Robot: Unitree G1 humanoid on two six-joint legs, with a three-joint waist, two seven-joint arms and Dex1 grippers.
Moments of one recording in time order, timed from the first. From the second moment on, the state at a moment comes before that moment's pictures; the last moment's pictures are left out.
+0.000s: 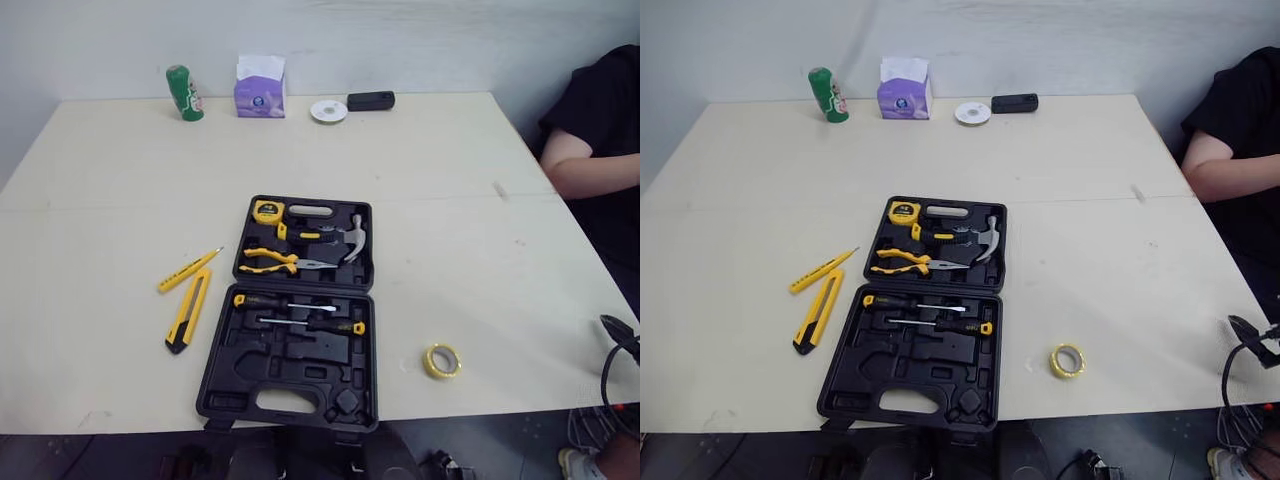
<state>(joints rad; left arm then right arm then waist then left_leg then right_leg) 0.49 0.67 1.04 0.30 -0.44 -0.07 -0.70 -0.18 -1.01 -0.44 1.16 0.23 -0.59 0.89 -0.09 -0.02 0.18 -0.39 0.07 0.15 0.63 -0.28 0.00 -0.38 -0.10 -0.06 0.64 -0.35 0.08</state>
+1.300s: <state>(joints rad) -0.36 0.95 0.15 0.42 -0.28 0.30 -1.00 -0.33 -0.64 -0.16 -0.04 0.56 0.00 1.12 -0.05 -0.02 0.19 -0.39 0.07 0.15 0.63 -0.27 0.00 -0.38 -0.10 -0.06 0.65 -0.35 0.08</state>
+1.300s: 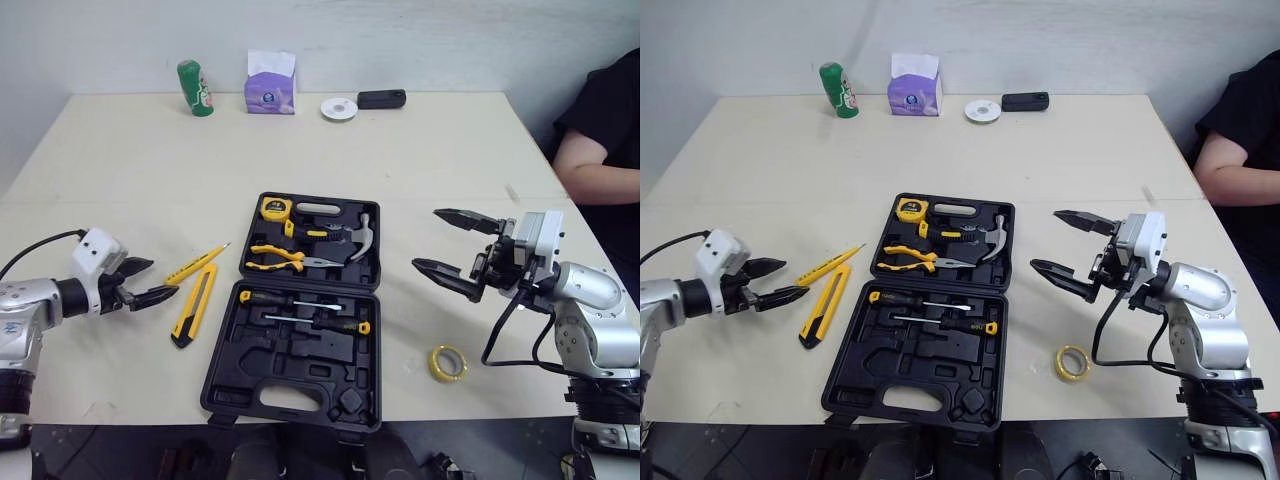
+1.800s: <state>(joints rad) -0.65 0.87 -0.02 0.69 -0.11 0.19 -1.08 -0.37 -0.65 -0.15 -0.04 0.56 0.00 1.17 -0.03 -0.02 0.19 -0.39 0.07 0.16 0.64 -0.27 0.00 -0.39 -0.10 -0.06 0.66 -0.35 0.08</state>
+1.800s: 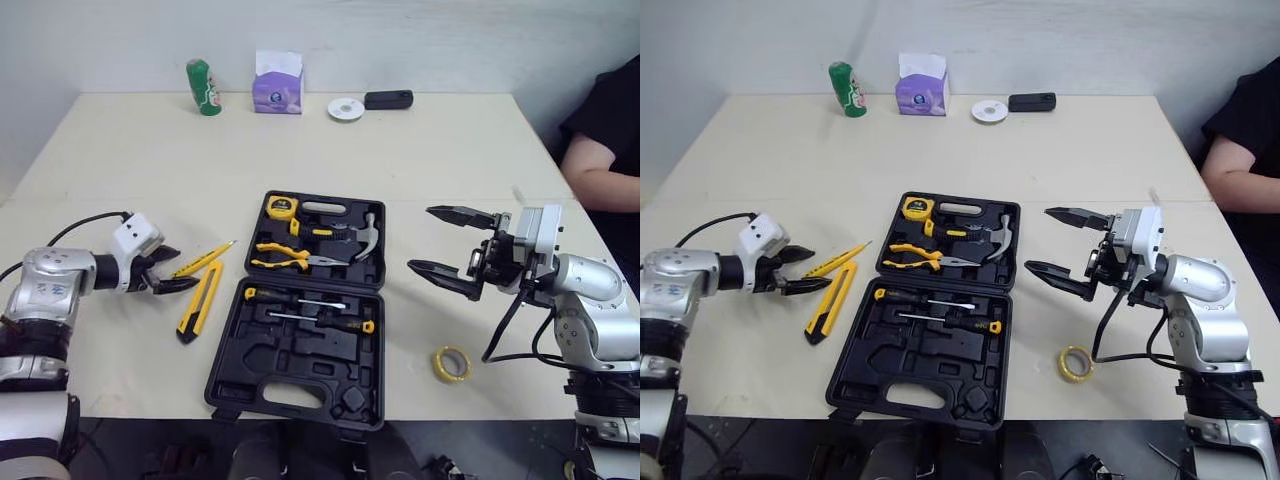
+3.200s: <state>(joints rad) -0.26 1.02 0.22 -0.24 -0.47 0.23 -1.27 -0.26 -0.71 -0.16 -0.12 0.54 0.01 1.21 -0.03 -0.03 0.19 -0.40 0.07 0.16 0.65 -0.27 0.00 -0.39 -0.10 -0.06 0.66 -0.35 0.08</state>
